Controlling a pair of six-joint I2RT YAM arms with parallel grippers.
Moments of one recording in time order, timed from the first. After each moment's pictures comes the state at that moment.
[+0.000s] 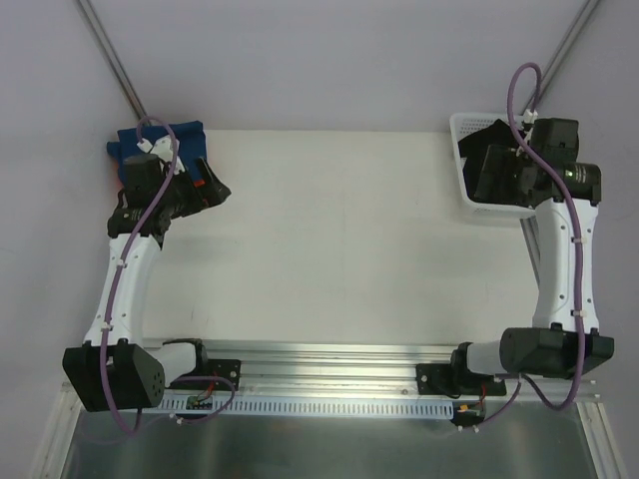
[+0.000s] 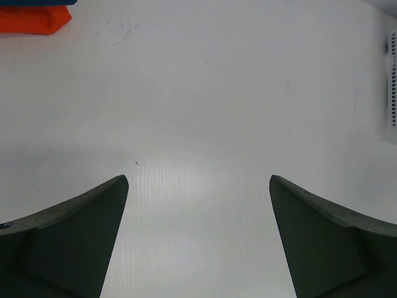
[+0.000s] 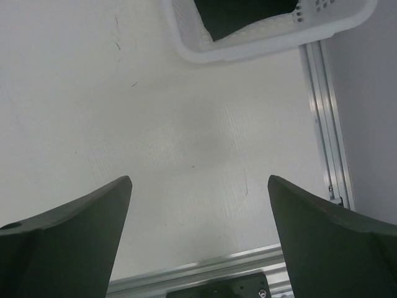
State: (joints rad) left arm 0.09 1.14 1.10 -0.53 0.31 -0.35; right arm -0.10 1.33 1.66 -1.15 0.09 0.10
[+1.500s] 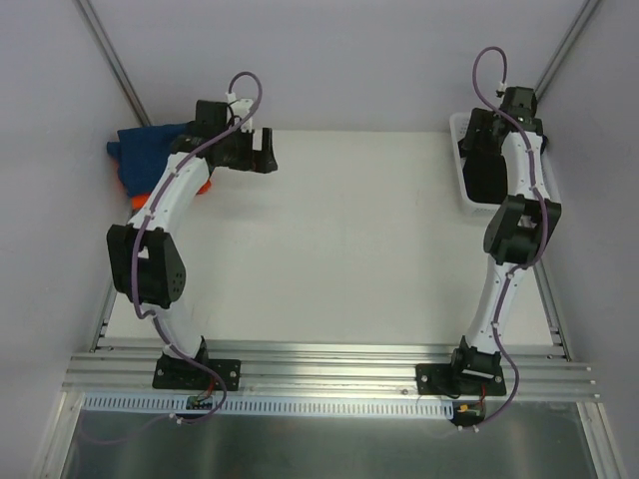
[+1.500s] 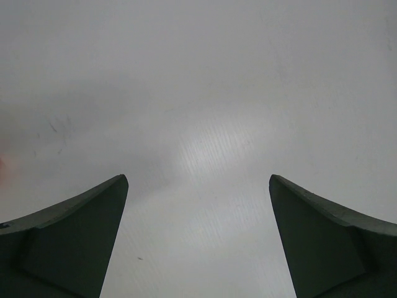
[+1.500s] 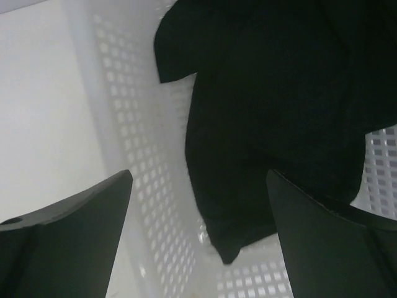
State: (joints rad) left arm -0.14 1.77 1.64 -0.58 0.37 -0.06; right arm -0.17 2.28 2.28 -0.78 -0.01 0.05
